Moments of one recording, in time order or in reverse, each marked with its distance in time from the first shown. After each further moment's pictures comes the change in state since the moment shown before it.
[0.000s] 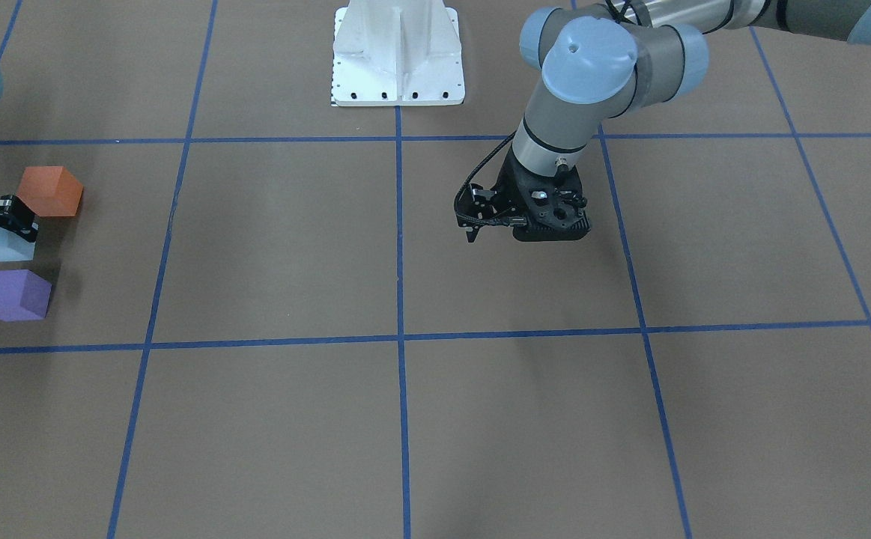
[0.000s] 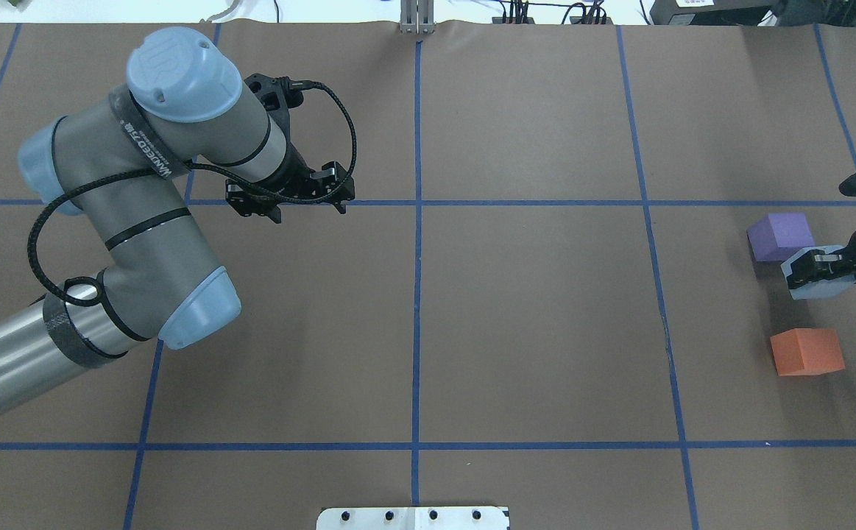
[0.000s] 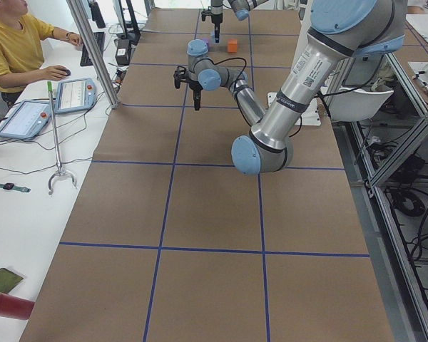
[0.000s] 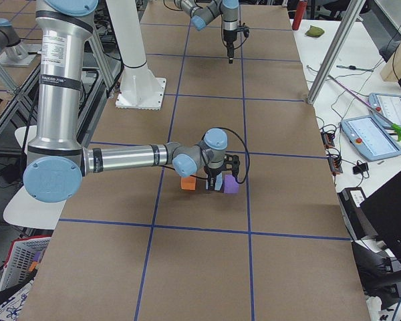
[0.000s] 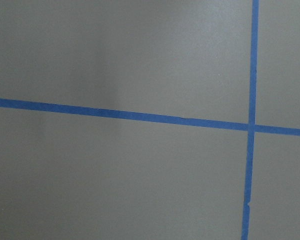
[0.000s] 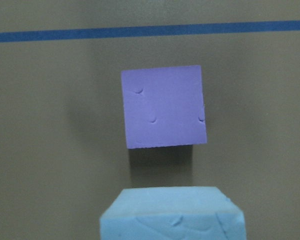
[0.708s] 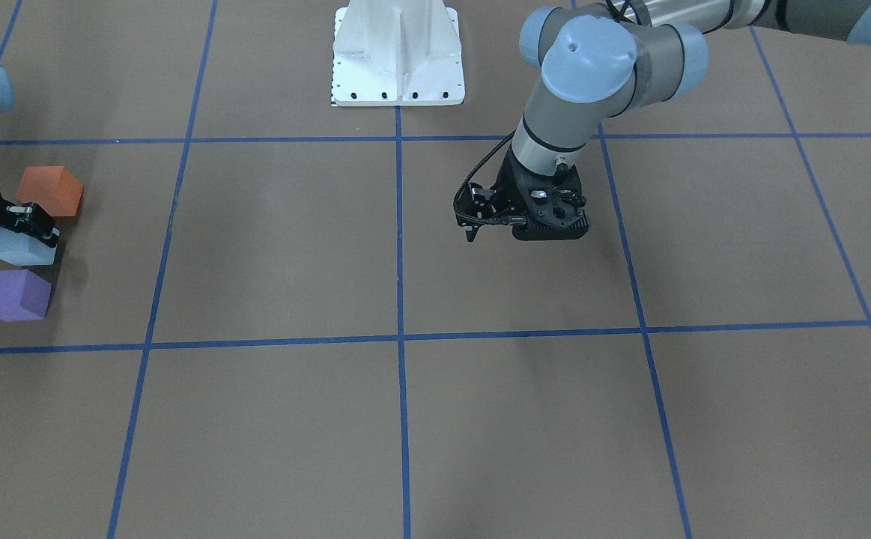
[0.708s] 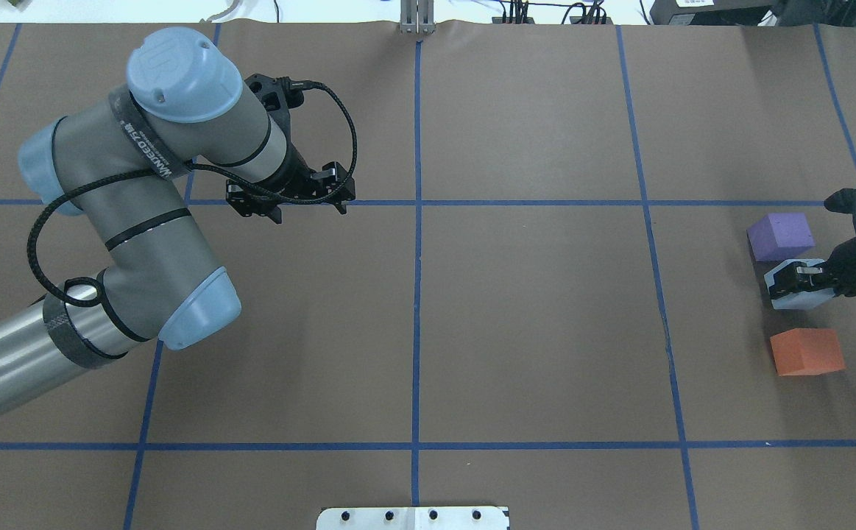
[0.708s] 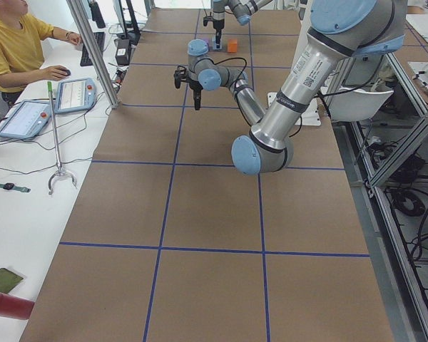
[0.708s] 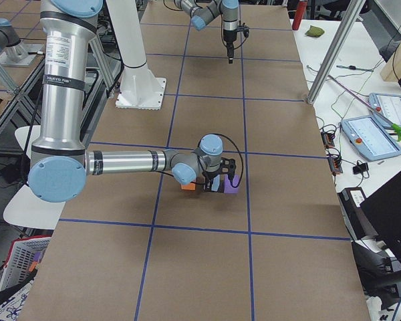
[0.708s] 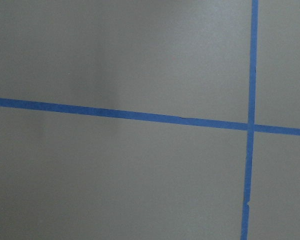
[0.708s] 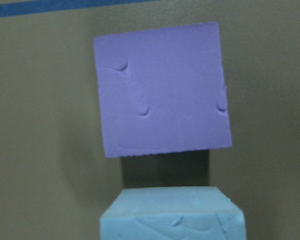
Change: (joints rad) left arm 0.001 0.000 -0.001 0.000 0.000 -0.001; right arm -0.056 -0.007 -0.044 0.119 -0.018 0.111
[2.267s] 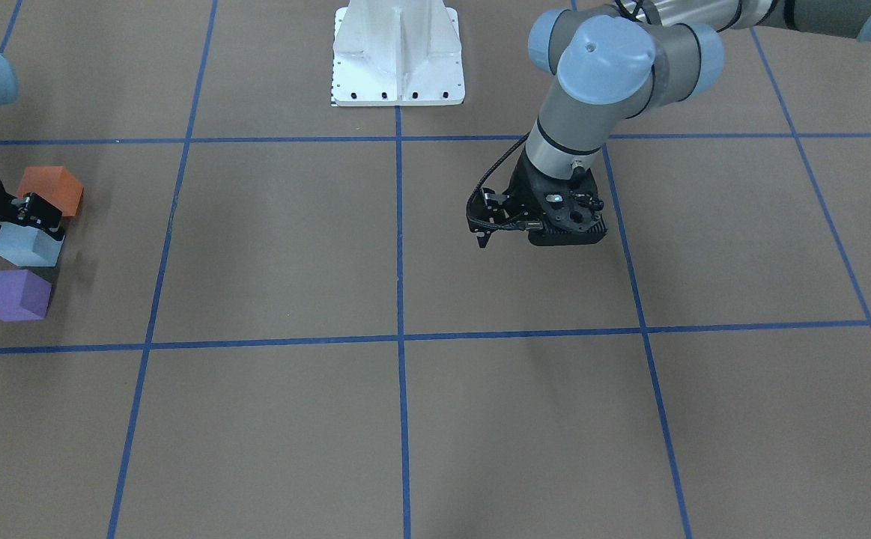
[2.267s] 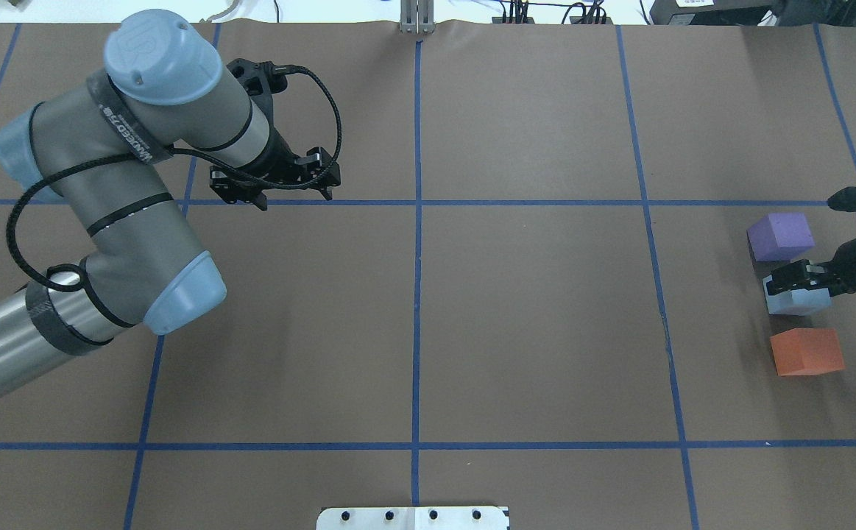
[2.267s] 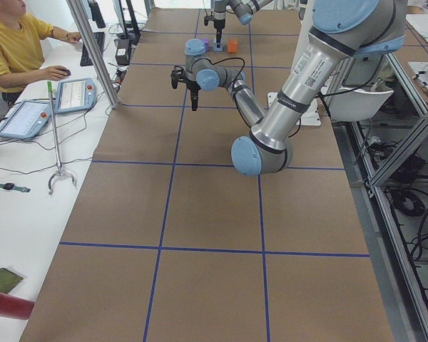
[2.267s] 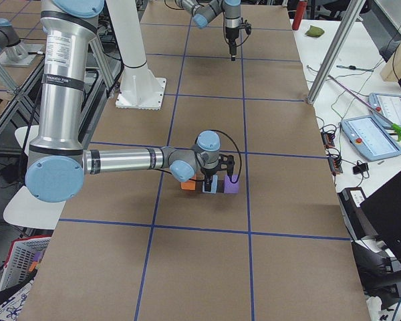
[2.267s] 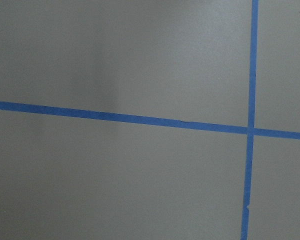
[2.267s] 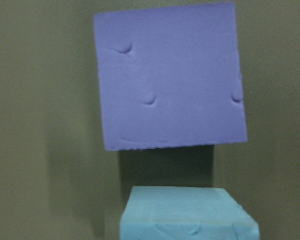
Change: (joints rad) left arm -0.049 0.034 -0.018 0.003 -0.009 0.033; right arm 0.018 -0.037 0.078 0.000 -0.022 -0.012
